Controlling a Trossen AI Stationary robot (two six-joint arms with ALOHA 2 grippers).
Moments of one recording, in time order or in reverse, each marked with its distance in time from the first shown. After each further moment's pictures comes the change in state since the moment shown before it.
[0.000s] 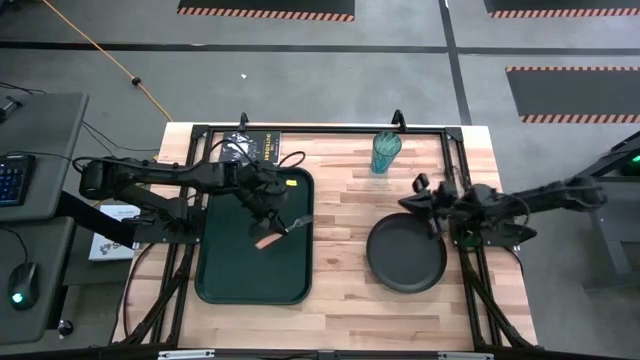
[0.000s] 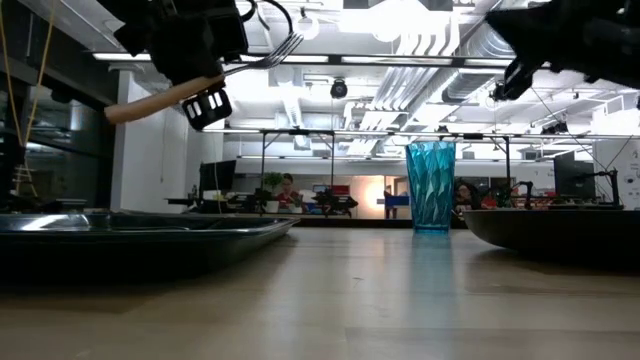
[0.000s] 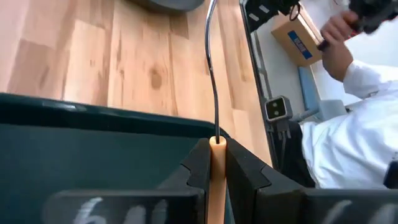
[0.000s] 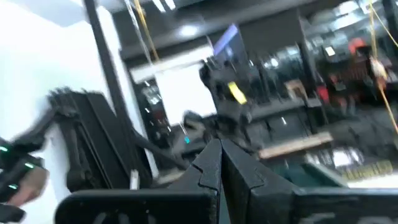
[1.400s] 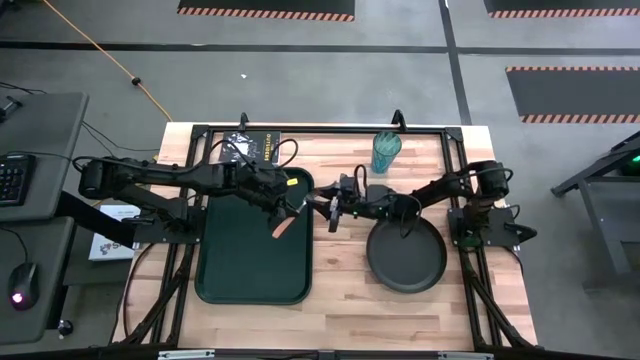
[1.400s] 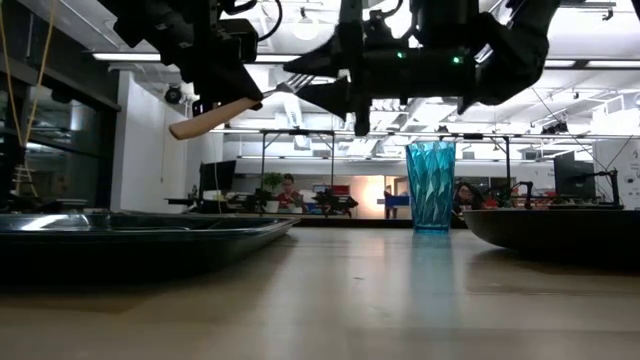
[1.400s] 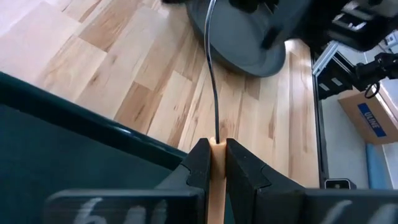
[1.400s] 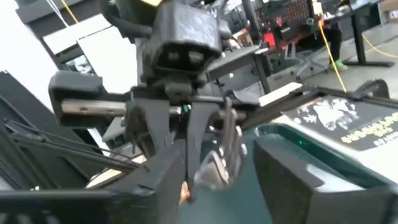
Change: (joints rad) left arm -0.029 -0.005 0.001 0.100 -0.368 -0.224; right arm -0.053 1.172 0.772 0.150 0.148 0.122
